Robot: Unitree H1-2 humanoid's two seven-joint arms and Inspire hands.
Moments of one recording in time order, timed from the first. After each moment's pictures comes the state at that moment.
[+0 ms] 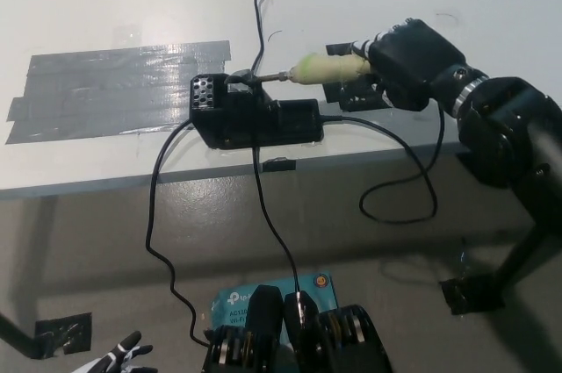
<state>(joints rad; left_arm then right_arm) 0.07 0.53 -0.13 -0.05 -0.11 0.46 -0.47 -0.93 -0.40 0.54 0.48 -0.91 -0.17 0.18</state>
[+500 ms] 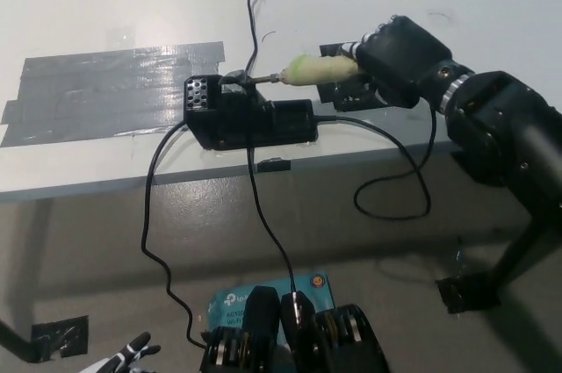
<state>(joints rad) 0.06 0.52 -0.16 -0.05 -0.10 0.46 -0.46 -0.99 -0.40 0.65 0.57 -1.00 -0.21 0.13</state>
